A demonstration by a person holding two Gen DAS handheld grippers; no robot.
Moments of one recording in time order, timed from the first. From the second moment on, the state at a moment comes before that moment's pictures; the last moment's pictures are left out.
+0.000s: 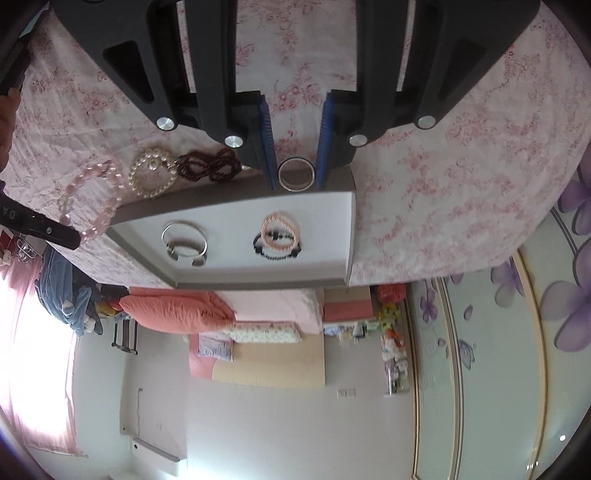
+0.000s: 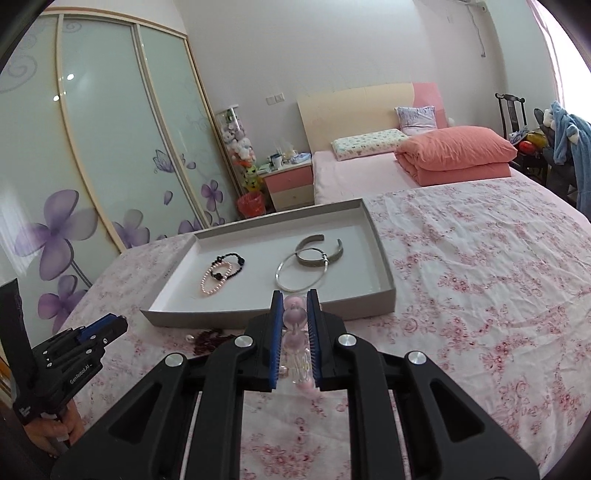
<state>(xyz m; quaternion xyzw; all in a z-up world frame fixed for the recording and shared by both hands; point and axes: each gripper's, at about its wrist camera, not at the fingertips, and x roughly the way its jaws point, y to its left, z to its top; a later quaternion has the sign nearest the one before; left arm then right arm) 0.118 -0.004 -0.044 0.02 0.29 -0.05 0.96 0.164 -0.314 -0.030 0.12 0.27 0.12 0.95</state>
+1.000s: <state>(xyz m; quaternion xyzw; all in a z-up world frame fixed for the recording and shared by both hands) 0.093 -0.026 0.001 0.01 0.20 -0.06 0.98 0.129 -0.278 0.020 0.07 0.16 0.15 0.97</state>
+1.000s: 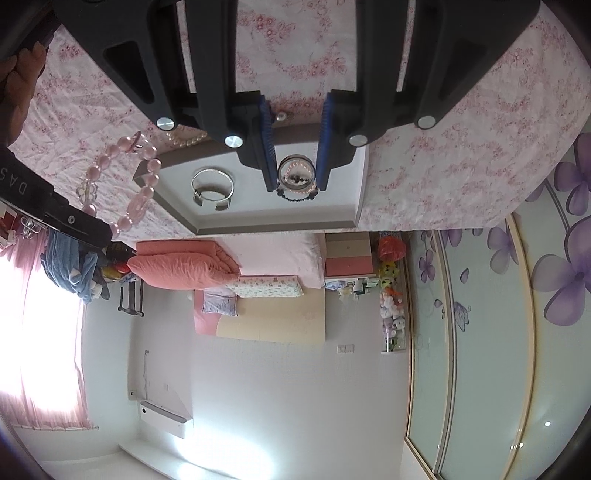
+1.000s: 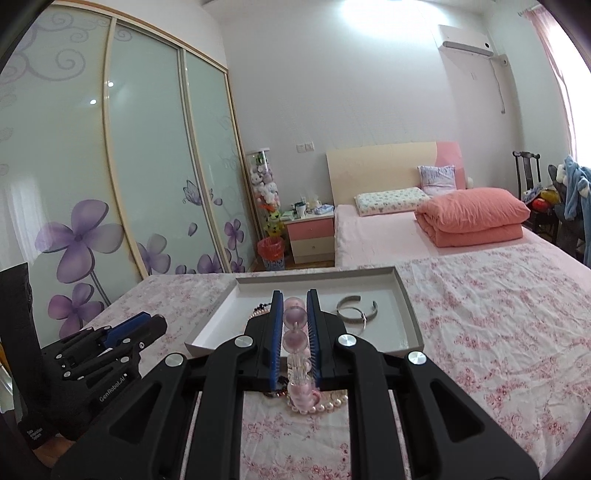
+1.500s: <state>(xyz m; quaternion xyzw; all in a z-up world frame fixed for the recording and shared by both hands) 0.125 -0.032 0.023 0.02 0.18 -0.05 0.98 0.155 -0.270 0.046 0.06 0.12 0.14 0.98</state>
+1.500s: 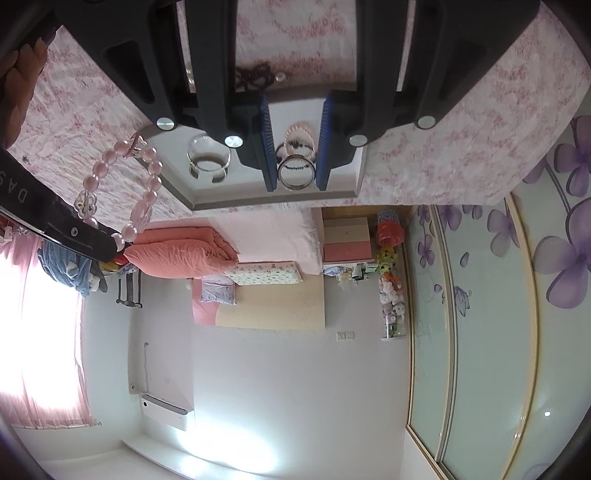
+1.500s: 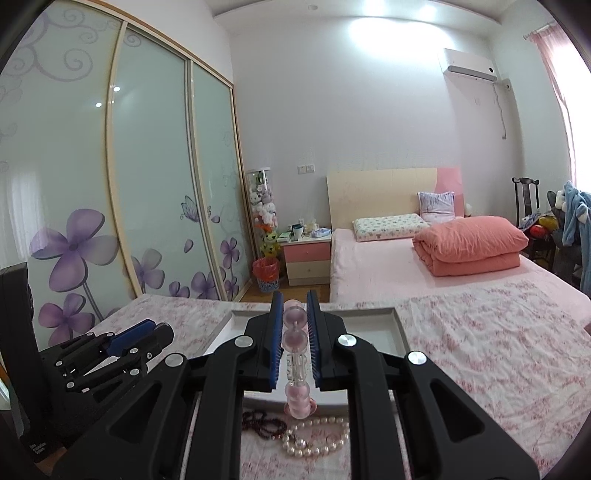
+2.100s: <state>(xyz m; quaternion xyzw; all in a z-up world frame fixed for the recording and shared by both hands) 0.214 -0.031 -0.009 0.01 0.22 -0.05 0.97 0.242 -0.256 0.019 0.06 0.19 0.14 0.97</state>
